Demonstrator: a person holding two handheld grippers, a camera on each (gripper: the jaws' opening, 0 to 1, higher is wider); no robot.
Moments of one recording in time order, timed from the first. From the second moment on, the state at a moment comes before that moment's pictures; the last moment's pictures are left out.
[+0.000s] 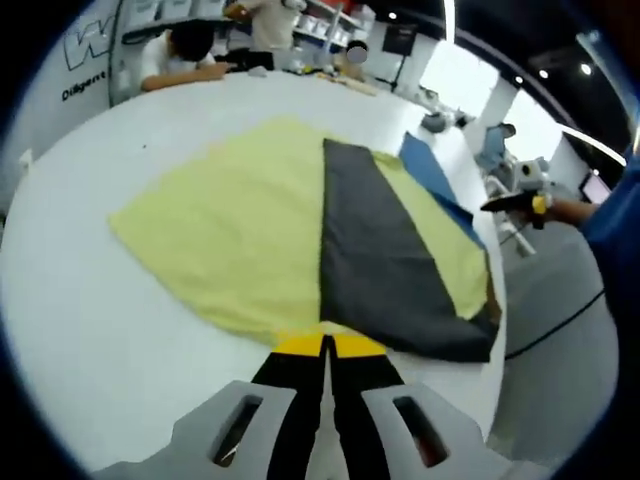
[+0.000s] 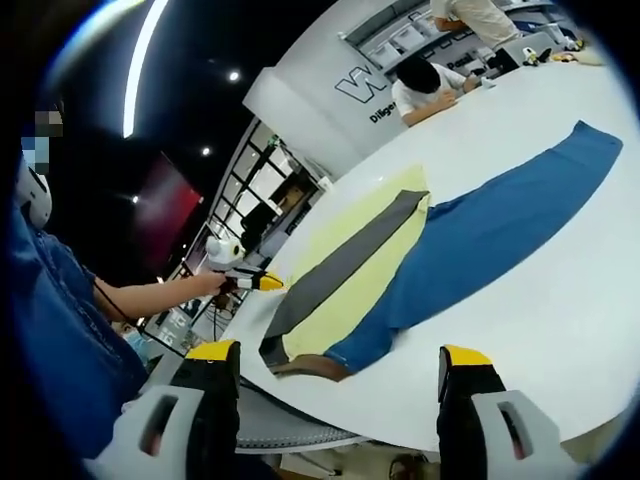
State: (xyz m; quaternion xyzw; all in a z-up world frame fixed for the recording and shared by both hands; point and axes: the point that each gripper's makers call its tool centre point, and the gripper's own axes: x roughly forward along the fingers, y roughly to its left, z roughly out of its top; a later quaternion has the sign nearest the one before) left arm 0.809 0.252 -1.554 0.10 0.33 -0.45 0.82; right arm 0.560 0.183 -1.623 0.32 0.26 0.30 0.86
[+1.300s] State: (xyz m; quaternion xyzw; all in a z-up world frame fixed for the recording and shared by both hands) left arm 0.713 0.520 -1.661 0.09 0.42 -0.48 0.76; right arm 0.547 0.220 -1.618 0.29 0.29 0.31 0.86
